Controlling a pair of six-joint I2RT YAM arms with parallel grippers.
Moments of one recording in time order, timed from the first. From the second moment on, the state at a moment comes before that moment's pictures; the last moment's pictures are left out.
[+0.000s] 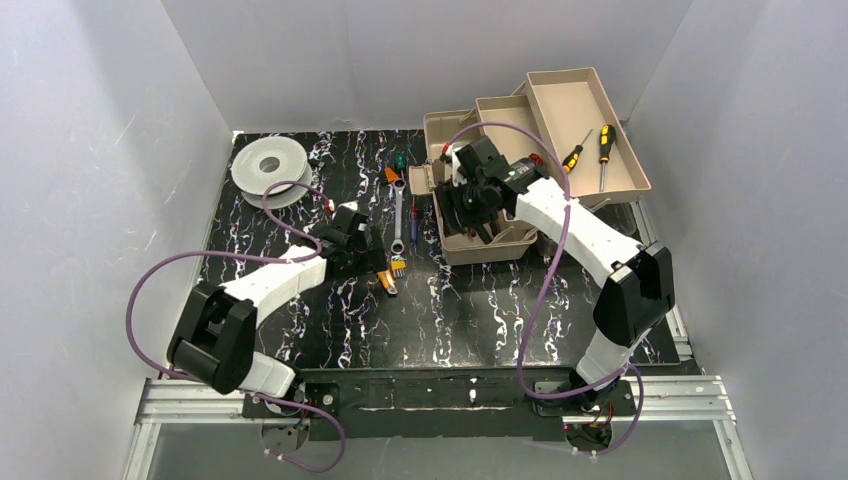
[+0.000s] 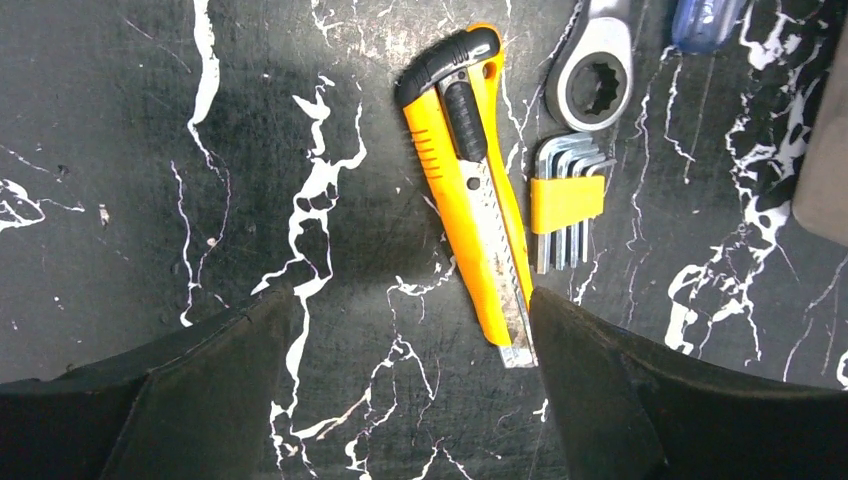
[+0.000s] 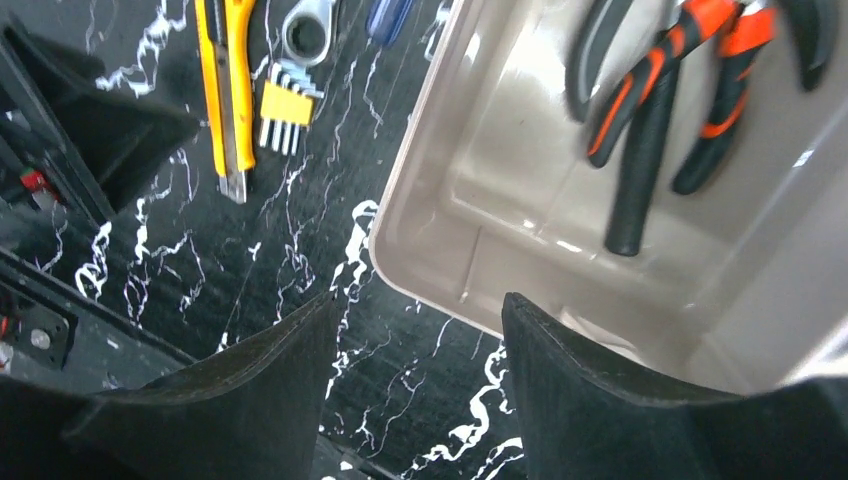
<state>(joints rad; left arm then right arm) -0.48 1.40 0.80 -0.41 -0.15 -0.58 0.66 1.70 1.62 -0.88 -0.09 0.20</state>
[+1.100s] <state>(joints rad) -0.47 1.67 0.98 -0.54 -0.21 -0.63 0.87 1.70 1.40 -0.66 -0.08 0.21</state>
